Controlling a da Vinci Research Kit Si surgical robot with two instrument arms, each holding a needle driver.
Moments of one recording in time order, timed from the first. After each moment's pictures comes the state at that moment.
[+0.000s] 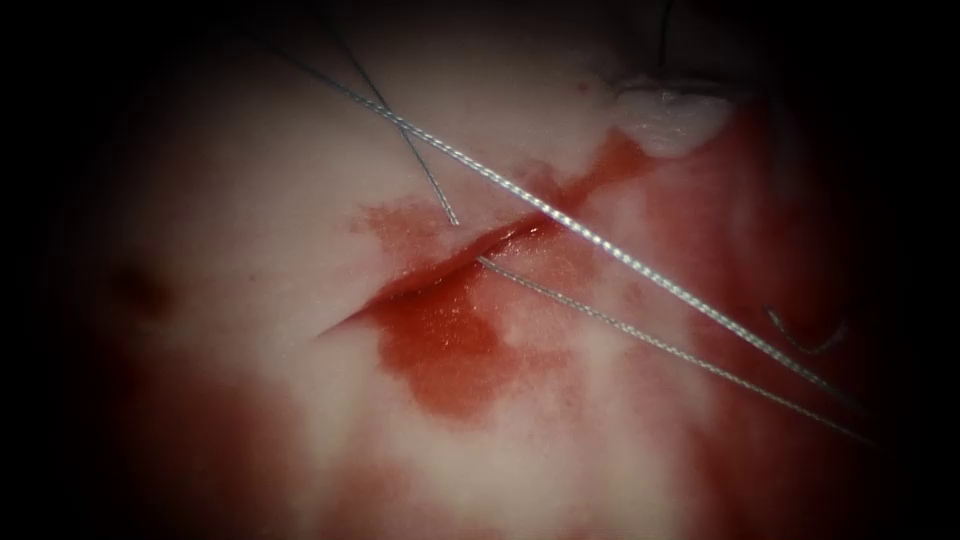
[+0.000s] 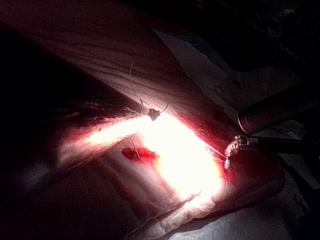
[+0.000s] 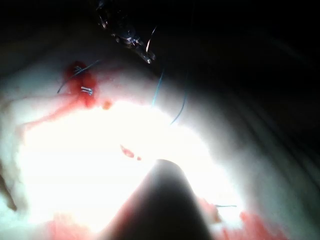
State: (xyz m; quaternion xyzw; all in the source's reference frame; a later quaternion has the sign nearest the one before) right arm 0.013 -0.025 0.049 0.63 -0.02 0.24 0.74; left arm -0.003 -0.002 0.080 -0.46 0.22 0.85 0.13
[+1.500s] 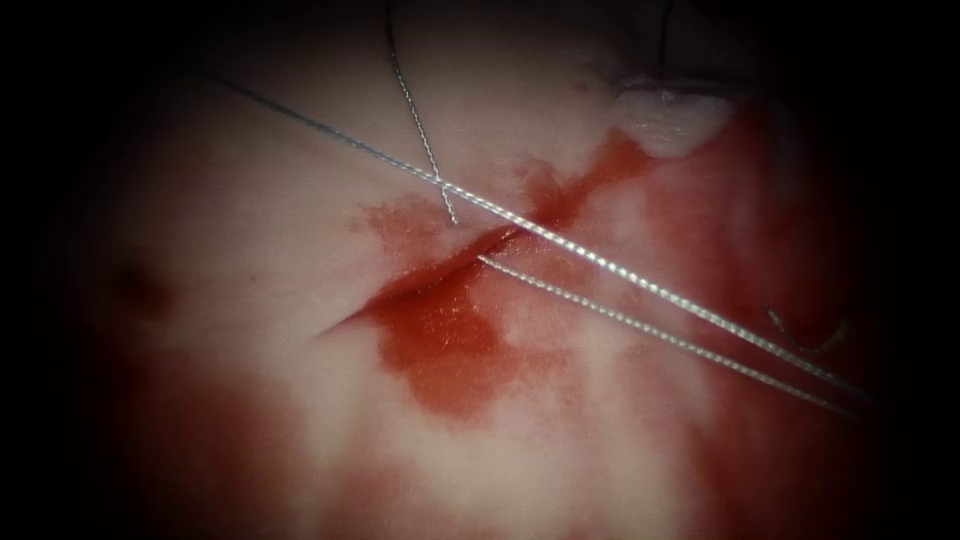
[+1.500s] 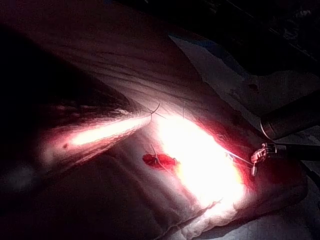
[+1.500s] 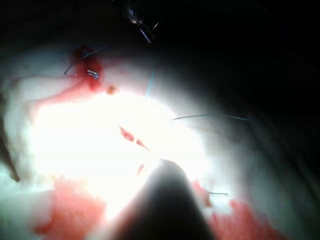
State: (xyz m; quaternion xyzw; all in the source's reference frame) right arm 0.009 -0.025 0.048 0.63 -0.01 0.23 0.75; left arm 0.010 -0.001 0.083 -0.26 0.25 0.93 0.11
